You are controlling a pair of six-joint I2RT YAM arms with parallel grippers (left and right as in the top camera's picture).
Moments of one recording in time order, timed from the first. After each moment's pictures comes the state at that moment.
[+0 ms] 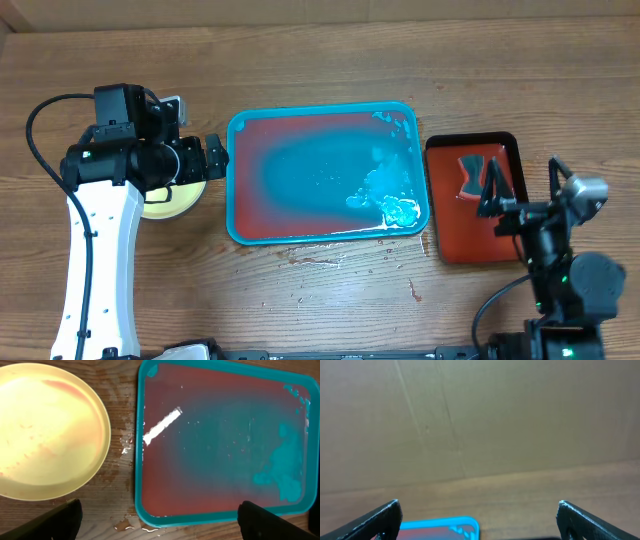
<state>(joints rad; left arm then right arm) 0.13 1.42 1.32 -1.05 0.25 -0.07 -0.03 0.41 0.42 0.00 -0.12 0.20</state>
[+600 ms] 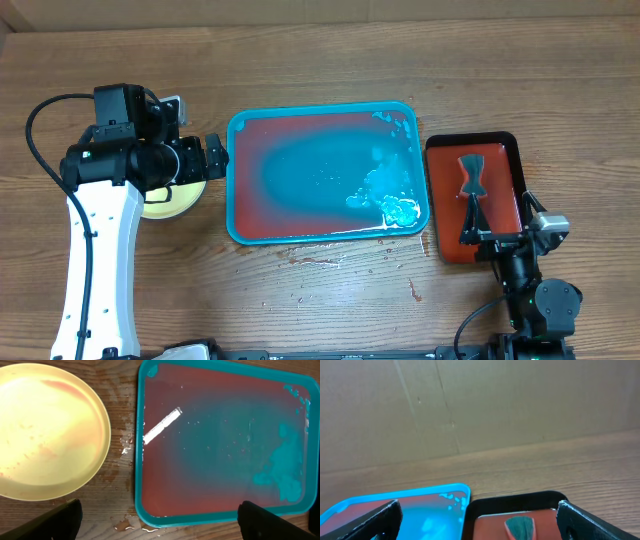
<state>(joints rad) 0.13 1.42 1.32 -1.05 0.25 -0.07 -0.03 0.13 0.04 0.09 -0.12 0.20</state>
